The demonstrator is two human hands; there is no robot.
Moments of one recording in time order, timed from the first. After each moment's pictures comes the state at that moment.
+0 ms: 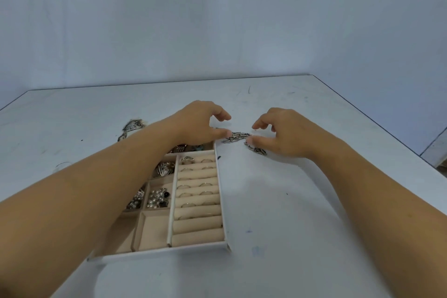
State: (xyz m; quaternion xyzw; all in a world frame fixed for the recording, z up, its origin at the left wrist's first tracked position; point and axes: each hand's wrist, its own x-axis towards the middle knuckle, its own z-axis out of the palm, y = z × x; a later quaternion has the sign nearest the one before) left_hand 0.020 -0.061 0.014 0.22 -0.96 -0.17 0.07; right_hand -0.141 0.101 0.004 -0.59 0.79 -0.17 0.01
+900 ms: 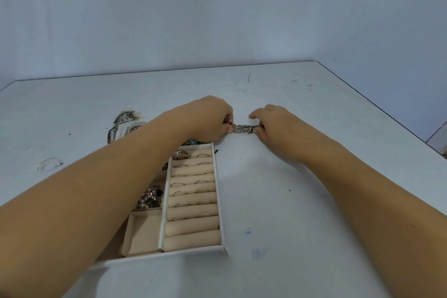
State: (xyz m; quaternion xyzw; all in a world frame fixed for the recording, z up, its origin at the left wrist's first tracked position) left_hand -0.008 -0.047 0.012 0.20 -0.98 -0.06 -0.02; right_hand -0.135 0.086 -0.020 -0.58 0.80 -0.15 0.00
